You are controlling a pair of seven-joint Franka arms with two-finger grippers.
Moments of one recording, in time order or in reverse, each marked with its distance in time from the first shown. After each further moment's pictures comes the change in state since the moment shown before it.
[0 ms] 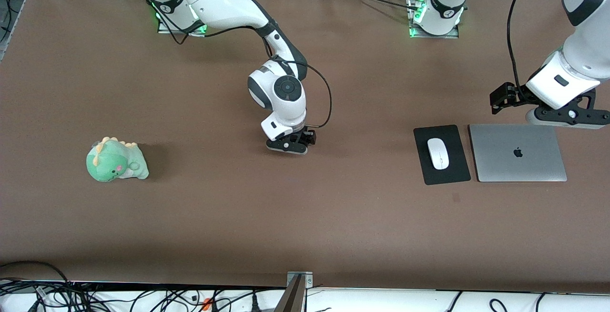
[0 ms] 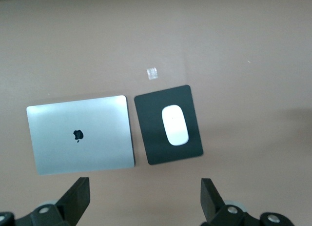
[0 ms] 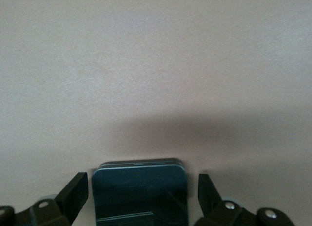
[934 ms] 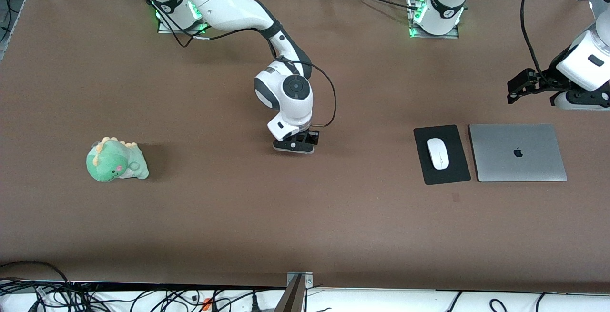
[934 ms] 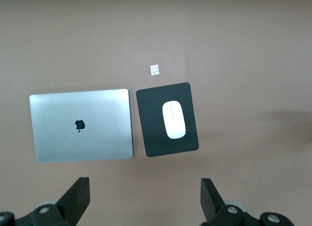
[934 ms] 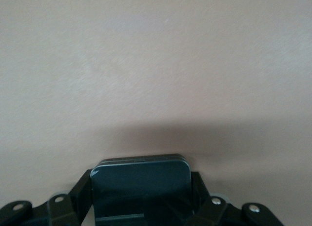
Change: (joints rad) left arm 0.041 -0.013 -0.007 0.079 -0.047 -0.103 0.004; right arm 0.009 0.033 -0.016 0.067 -0.043 -0.065 -0.037
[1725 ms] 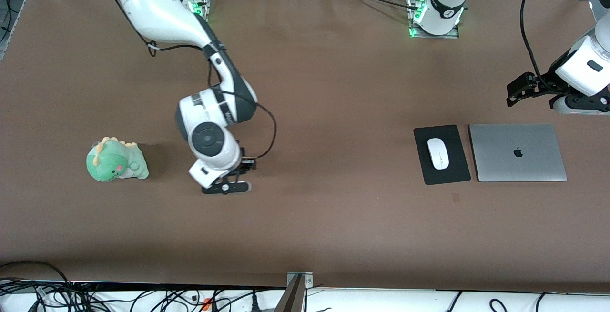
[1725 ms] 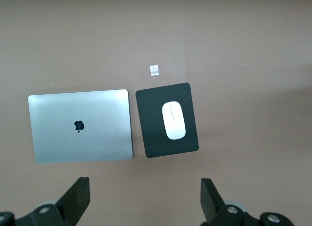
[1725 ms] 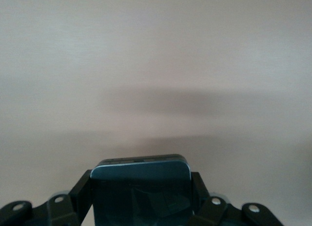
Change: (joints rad) left arm 0.000 0.011 0.000 0.010 0.000 -0.004 0.000; right arm -0.336 -0.103 -0.012 0.116 0.098 -0.345 -0.605
